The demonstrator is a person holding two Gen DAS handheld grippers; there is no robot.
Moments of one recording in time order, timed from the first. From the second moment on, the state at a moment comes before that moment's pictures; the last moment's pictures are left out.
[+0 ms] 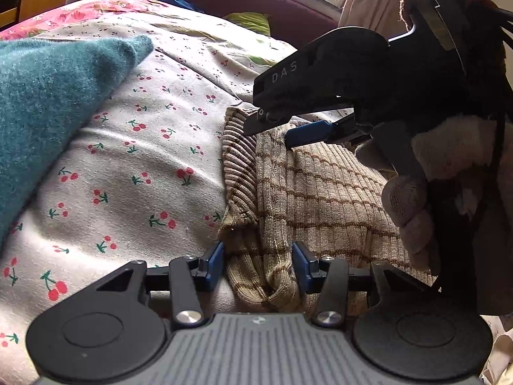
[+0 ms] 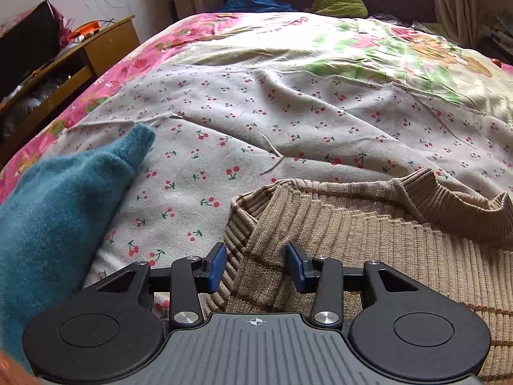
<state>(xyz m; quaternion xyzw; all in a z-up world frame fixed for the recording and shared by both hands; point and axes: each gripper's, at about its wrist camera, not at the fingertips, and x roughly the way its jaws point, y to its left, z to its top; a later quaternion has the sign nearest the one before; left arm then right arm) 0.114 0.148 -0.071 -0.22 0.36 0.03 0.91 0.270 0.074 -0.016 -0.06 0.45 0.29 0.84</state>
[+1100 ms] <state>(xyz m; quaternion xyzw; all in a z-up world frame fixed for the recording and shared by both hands) 0.118 0.140 -0.072 -0.21 0.35 0.01 0.91 0.264 0.119 -0.032 -0.21 0.43 0.28 0.83</state>
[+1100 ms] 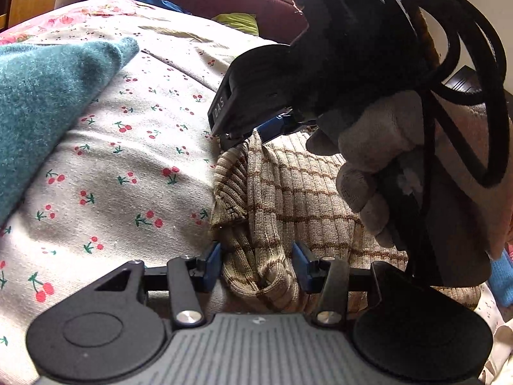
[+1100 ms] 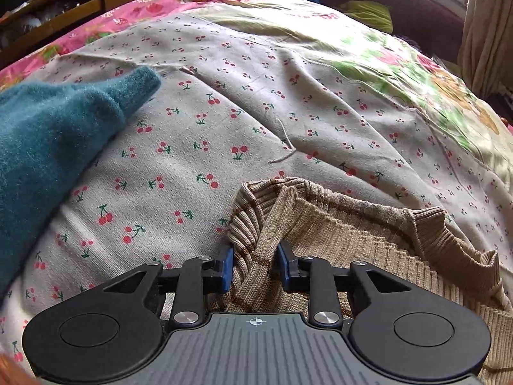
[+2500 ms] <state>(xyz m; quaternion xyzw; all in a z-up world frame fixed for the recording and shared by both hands) 0.100 0.103 -0.027 -0.09 0.27 0.05 0.96 0.260 -0.153 0.021 0.07 0.41 0.19 0.89</state>
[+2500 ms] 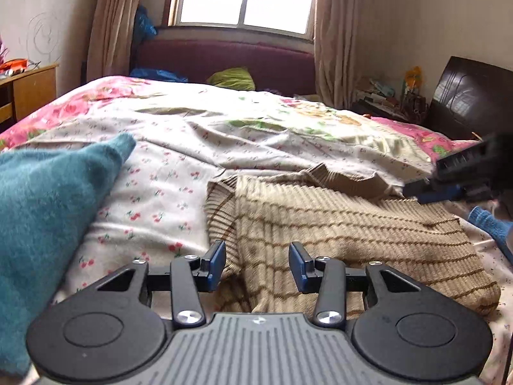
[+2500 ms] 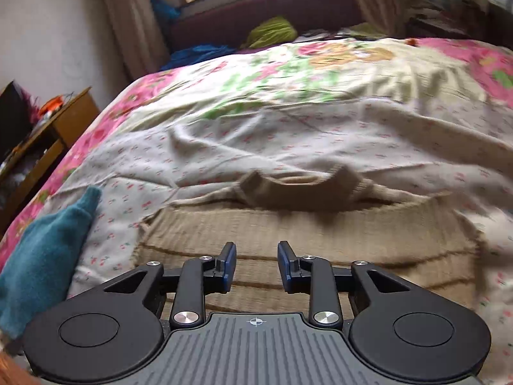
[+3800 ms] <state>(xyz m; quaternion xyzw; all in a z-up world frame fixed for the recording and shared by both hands) 0.158 0.049 -0.045 -0.04 0.31 -0.08 0.95 0.282 -0.138 0.069 0.17 0.41 0.22 0.87</state>
